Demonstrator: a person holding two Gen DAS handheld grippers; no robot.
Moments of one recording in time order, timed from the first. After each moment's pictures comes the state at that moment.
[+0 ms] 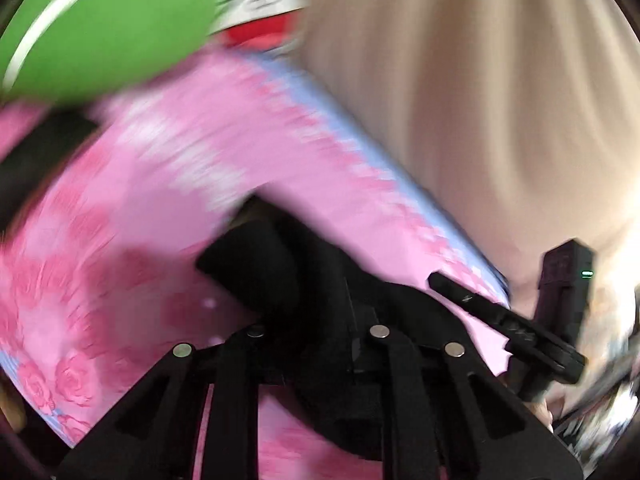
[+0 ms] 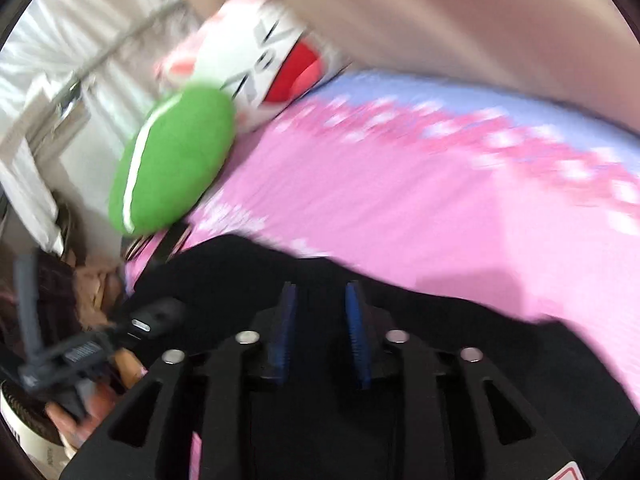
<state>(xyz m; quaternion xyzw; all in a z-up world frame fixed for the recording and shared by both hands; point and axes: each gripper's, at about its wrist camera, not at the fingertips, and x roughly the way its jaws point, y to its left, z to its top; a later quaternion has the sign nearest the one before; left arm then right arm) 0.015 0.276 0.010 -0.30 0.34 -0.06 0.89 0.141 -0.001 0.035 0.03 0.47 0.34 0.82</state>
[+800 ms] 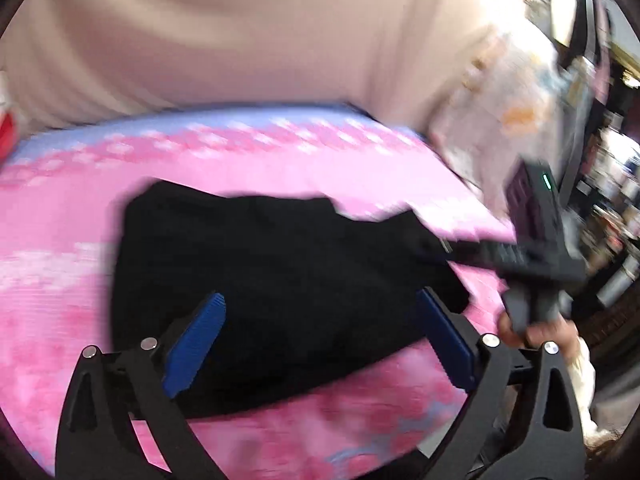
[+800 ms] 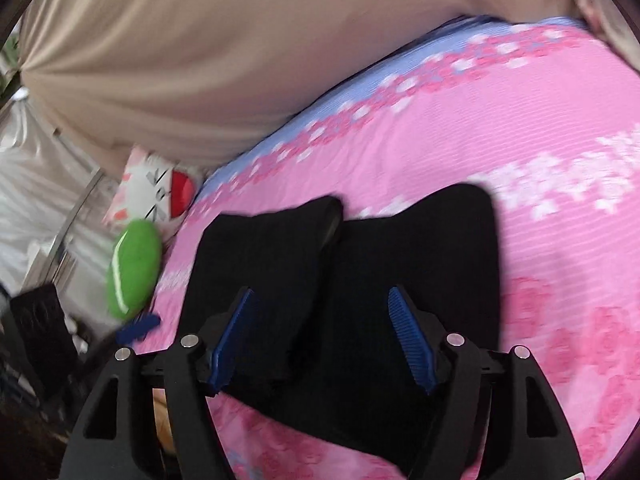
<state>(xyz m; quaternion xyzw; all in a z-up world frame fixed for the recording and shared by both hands) -0.032 -0.022 0.044 -0.02 0.37 -0.25 0.90 -0.005 -0.335 0.025 0.25 0.44 0.20 0.84</state>
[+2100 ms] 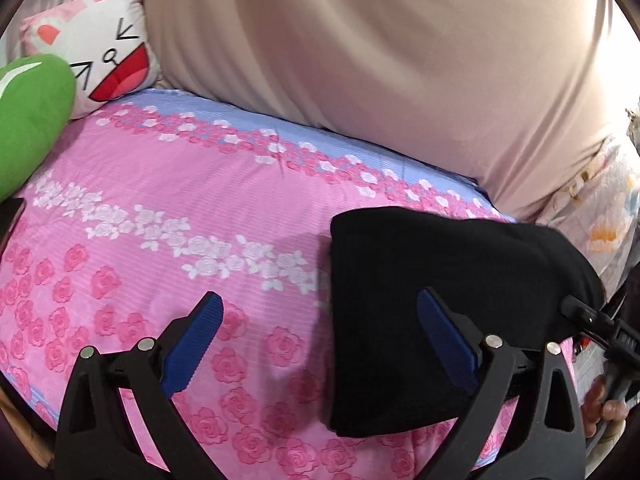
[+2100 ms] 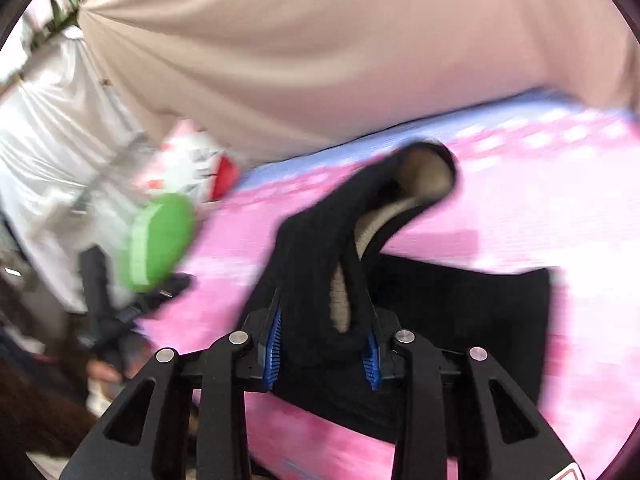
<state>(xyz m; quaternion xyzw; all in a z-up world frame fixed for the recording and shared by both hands) -0.004 0.095 0.043 -0.13 0.36 -0.11 0.92 -0.041 -0.290 0.107 0.14 0.39 0.21 0.89</state>
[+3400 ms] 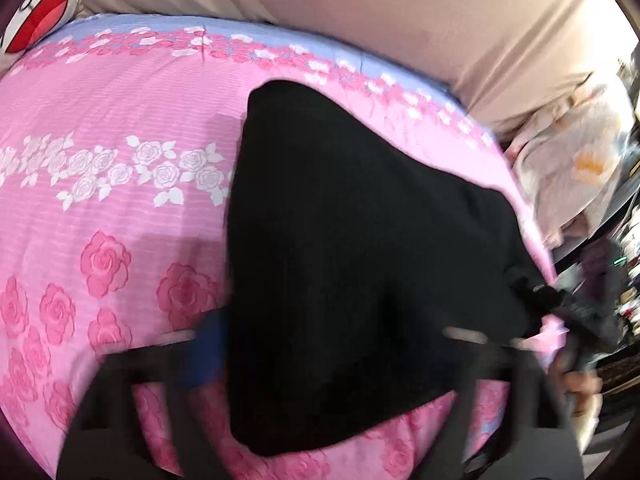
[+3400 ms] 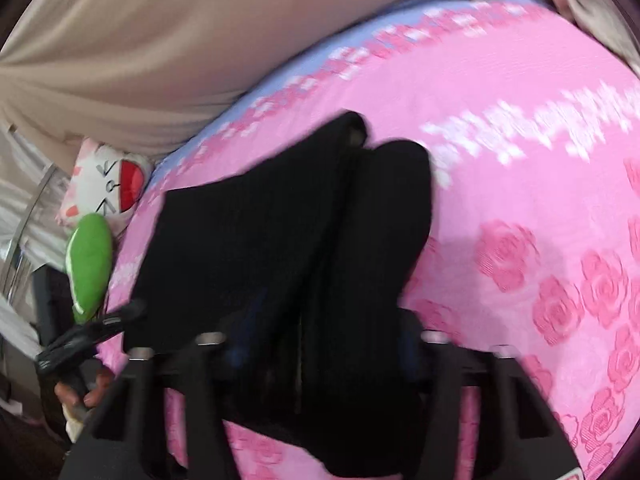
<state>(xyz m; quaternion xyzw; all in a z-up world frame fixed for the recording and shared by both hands) 0.029 0.045 -0.036 -0.11 0.49 -0.21 0.84 -0.036 -0.325 0.000 0.22 0.47 0.11 0.85</state>
